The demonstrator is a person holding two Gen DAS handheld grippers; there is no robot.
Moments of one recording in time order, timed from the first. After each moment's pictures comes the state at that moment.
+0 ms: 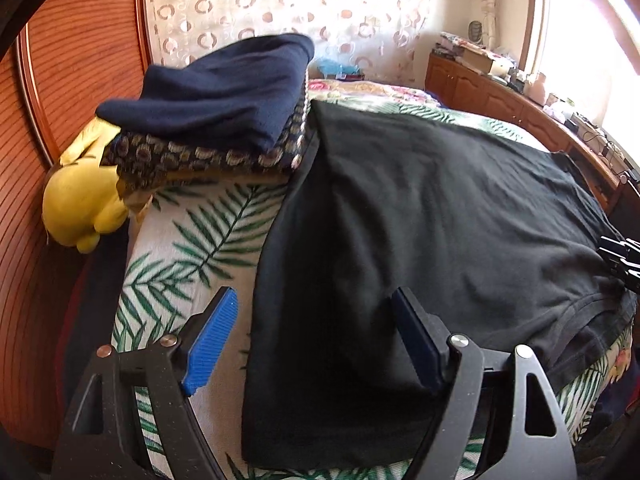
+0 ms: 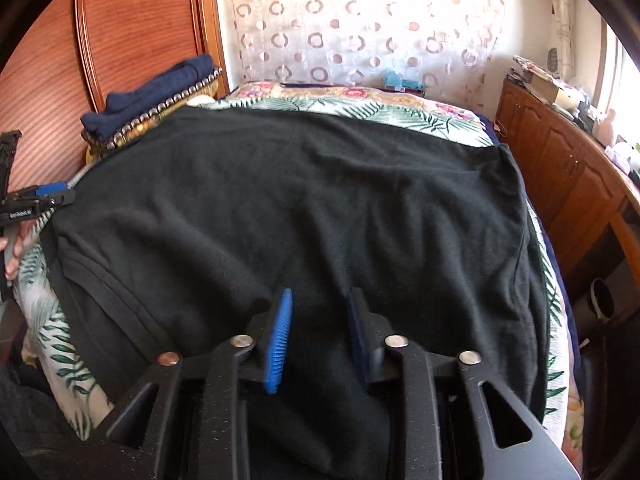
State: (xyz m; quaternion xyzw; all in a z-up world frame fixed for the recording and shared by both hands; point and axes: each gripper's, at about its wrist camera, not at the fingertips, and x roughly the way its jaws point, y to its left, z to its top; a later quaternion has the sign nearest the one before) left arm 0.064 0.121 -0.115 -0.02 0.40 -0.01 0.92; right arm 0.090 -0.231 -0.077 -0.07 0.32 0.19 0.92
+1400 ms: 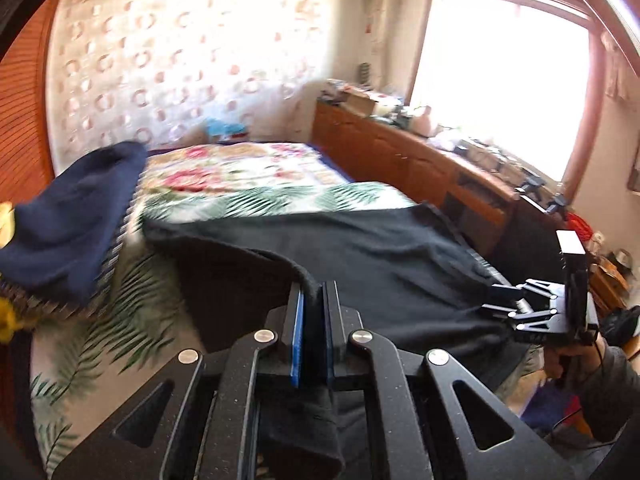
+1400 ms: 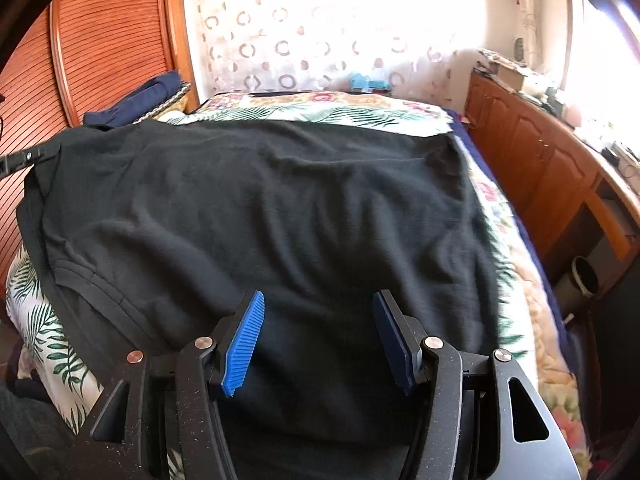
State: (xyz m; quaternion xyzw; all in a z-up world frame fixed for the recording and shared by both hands) left arm 0.081 0.006 -0.025 -0.03 0.30 -0.22 0.93; right arm 0.073 -0.272 -0.060 -0.04 0.32 0.14 0.94
